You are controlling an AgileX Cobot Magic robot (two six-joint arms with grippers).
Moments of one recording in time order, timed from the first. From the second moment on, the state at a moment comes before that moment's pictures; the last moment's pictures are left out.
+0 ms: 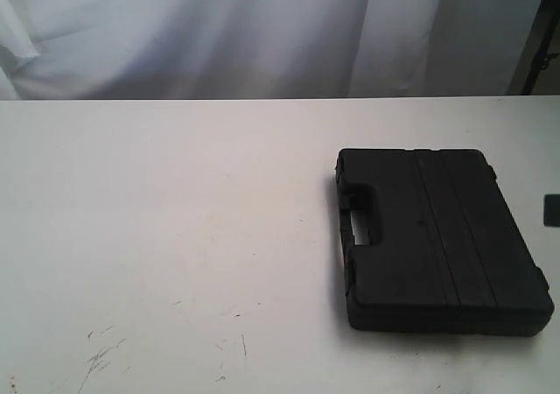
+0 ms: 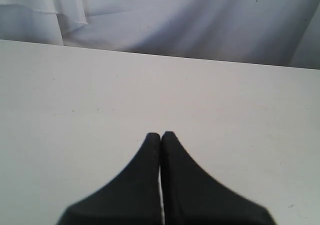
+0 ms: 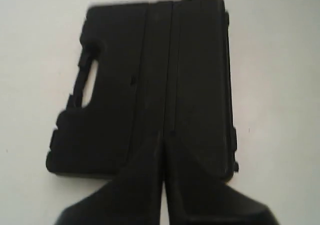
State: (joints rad) left arm -0.01 0.00 0.00 -0.04 0.32 -0.05; right arm 0.29 0.88 -0.62 0.02 0.65 0.20
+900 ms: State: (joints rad) left arm -0.01 0.00 0.00 -0.04 0.32 -0.05; right arm 0.46 1.31 -1.08 0.06 0.81 0.20
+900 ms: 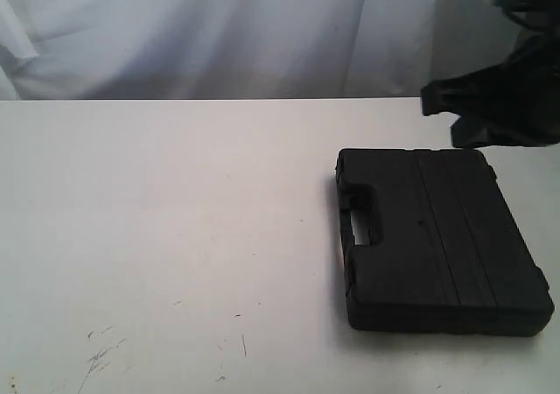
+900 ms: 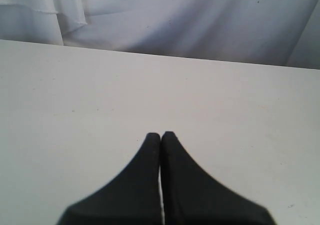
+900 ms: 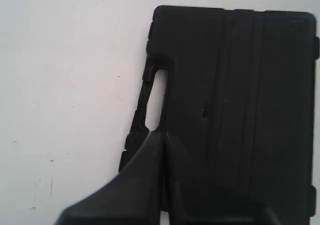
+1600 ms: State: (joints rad) left arm -0.01 0.00 0.00 -0.04 0.32 -0.05; right arm 0.63 1.91 -1.53 0.07 1.02 0.37
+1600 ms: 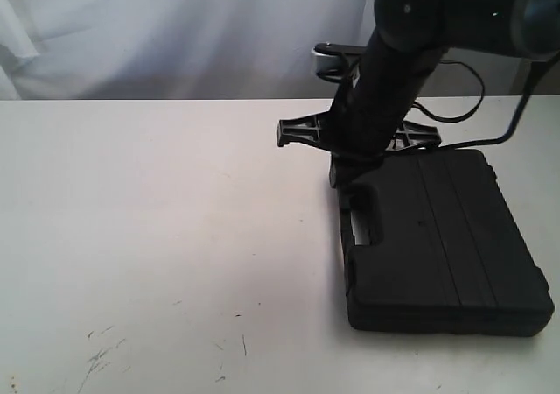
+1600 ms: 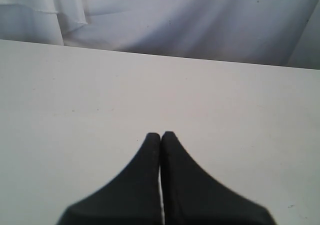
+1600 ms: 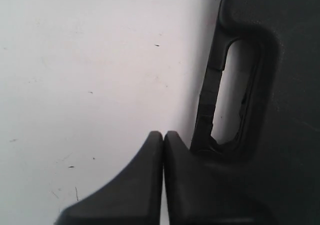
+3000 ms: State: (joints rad) left arm -0.01 0.00 0.00 -0.04 0.32 -0.05; right arm 0.63 2.23 -1.73 -0.04 1.13 0.54
